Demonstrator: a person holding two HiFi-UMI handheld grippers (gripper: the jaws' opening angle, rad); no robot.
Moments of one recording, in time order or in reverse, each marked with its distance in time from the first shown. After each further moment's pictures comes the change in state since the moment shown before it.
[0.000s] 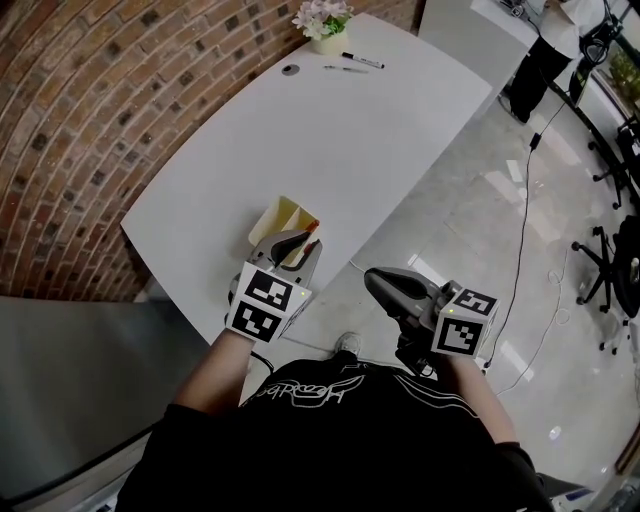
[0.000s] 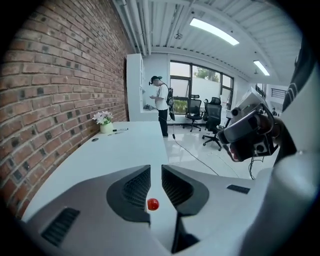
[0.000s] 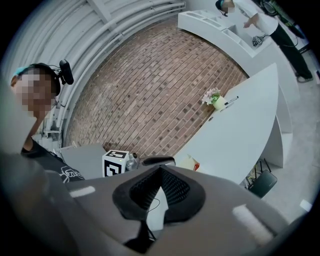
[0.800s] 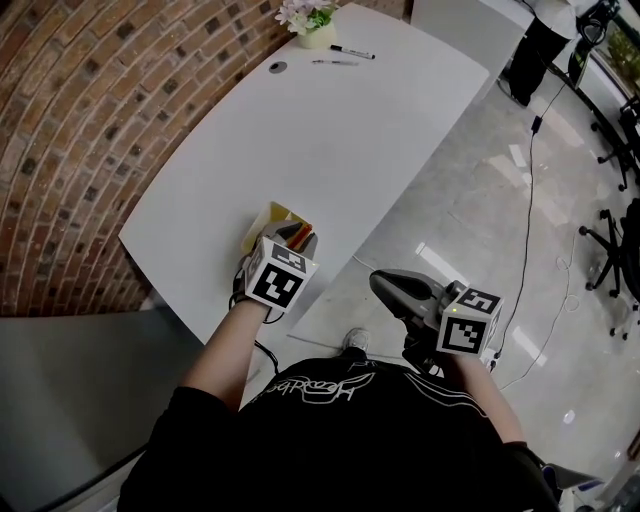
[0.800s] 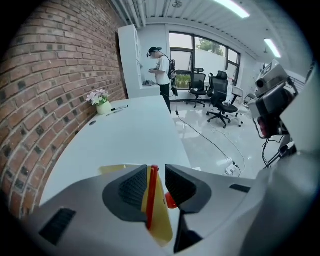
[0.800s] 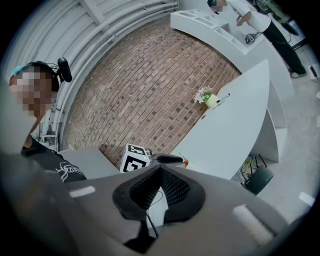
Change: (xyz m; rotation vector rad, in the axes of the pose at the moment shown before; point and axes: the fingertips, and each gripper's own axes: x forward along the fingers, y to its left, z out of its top) left arm 0.065 0.030 -0.045 0.058 0.298 0.043; right arm -0.011 -0.030 -0.004 0.046 0.004 -0.032
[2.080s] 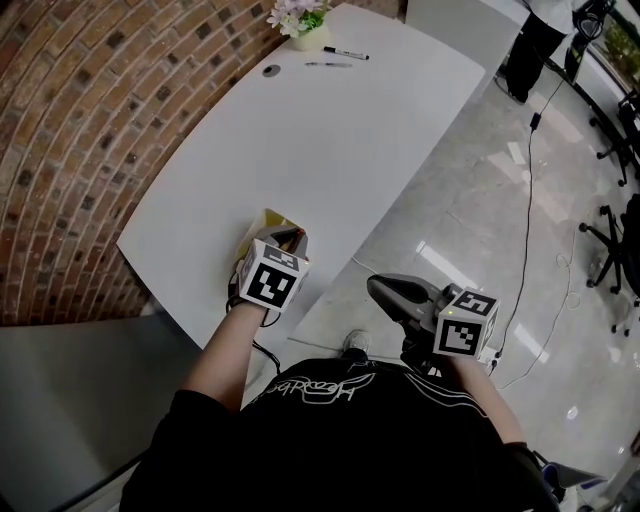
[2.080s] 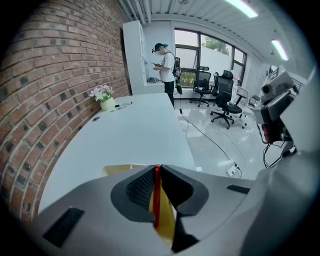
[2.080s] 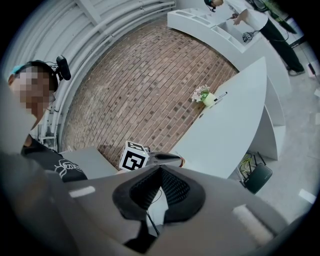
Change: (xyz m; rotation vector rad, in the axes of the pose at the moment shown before) left arm 0.004 0.010 0.000 -0.044 0.035 0.019; right arm -0.002 -0.011 -0.002 0.023 0.005 -0.008
